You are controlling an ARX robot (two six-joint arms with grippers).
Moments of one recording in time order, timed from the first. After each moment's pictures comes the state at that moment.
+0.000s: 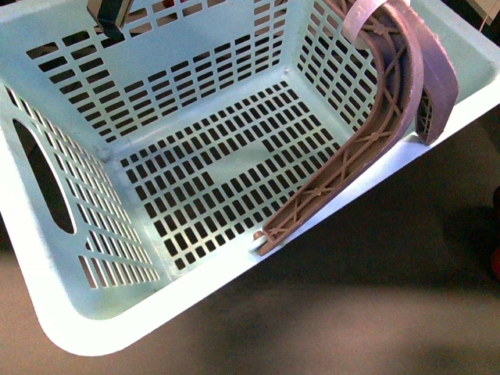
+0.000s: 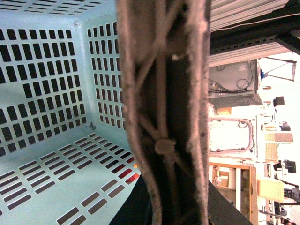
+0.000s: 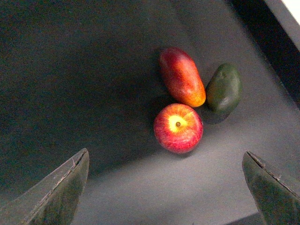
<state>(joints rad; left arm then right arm) -0.55 1.56 1.01 0.13 0.16 -1.07 -0.34 1.53 0.40 0.42 -0.03 0.09</state>
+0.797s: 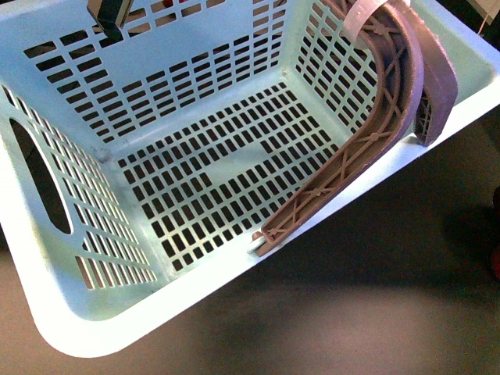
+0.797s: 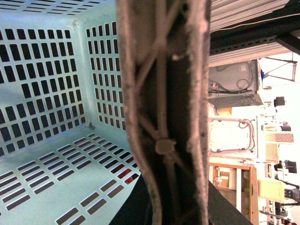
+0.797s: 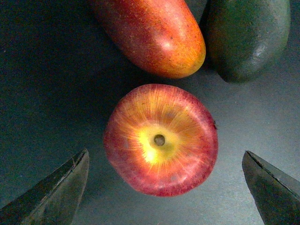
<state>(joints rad) -0.55 1.56 1.01 0.13 0.16 -1.07 -0.31 2.27 0.83 0.43 0.14 0.28</state>
